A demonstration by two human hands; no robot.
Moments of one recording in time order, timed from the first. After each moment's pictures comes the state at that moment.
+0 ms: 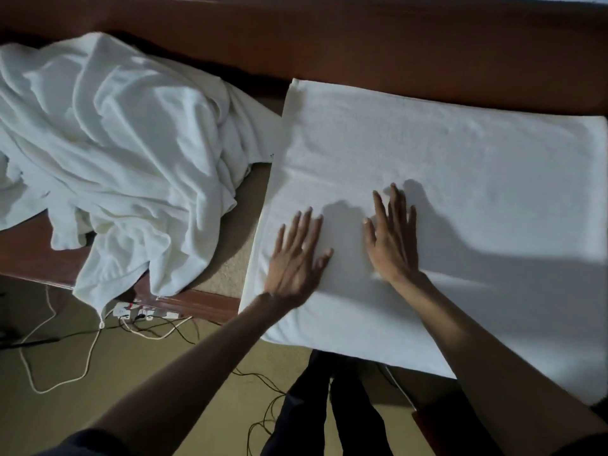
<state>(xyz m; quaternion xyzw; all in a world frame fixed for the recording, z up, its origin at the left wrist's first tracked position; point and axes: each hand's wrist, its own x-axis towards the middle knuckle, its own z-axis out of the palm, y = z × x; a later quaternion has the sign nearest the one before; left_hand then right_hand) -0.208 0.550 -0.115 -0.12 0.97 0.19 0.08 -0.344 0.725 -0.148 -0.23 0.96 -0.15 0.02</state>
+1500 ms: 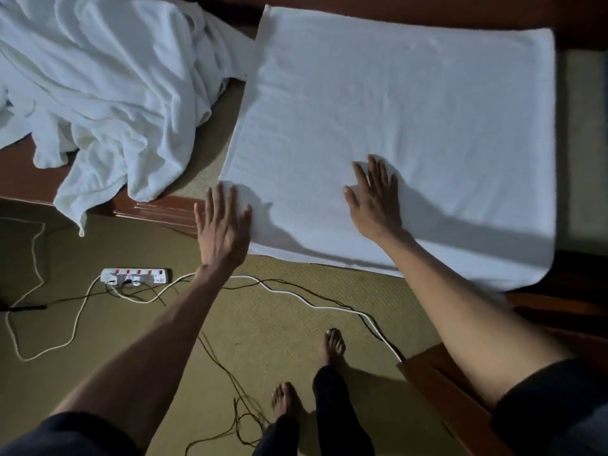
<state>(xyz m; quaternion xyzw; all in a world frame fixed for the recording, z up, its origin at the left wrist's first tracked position) -0.057 0.568 -0.134 -0.29 0.95 0.13 0.02 -0.240 0.823 -0.159 -0.25 0.95 -0.18 0.04</state>
